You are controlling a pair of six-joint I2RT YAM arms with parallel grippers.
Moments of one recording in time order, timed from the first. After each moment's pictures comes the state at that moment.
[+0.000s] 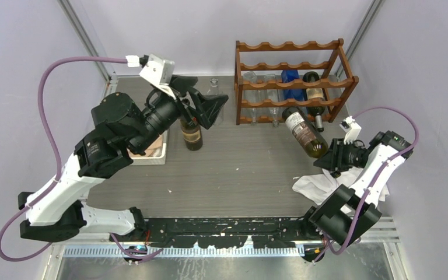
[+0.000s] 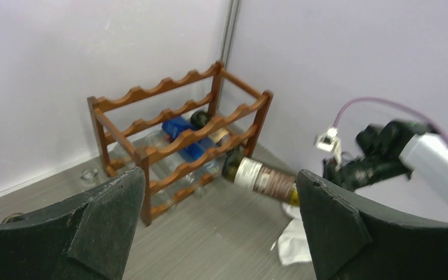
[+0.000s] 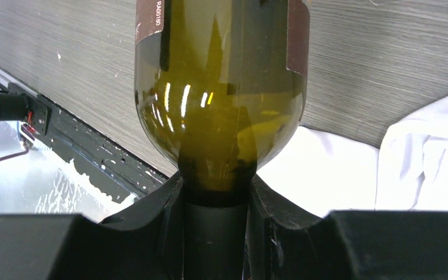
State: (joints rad) left arm -1.14 1.19 1.79 -0.40 -0.40 -0.13; right arm -0.77 1.20 1.10 -1.50 -0.90 -0.96
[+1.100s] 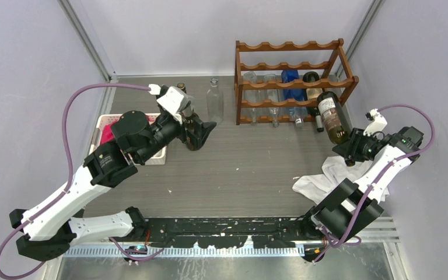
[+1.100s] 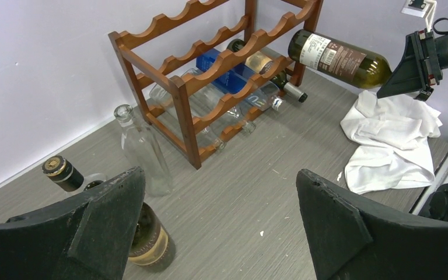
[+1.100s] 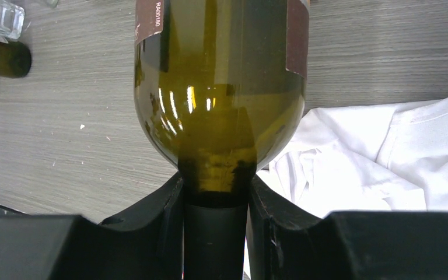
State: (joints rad) left arm -0.96 0.99 1.33 -0.37 -0.21 0.03; right arm -0.88 1.24 1.10 -1.07 -0.86 -0.63
